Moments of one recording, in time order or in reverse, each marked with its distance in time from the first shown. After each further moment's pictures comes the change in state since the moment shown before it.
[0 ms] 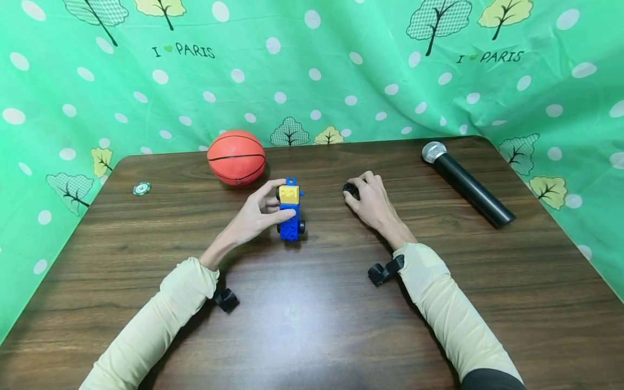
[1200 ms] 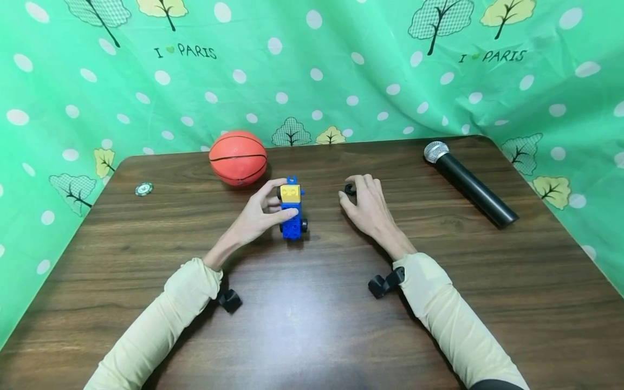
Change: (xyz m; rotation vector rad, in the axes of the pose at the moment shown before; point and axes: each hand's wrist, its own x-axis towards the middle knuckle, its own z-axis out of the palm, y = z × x) left_hand 0.001 -0.003 0.003 -0.030 0.047 0.003; right_hand -0.012 -0.026 0.001 0.110 0.082 0.033
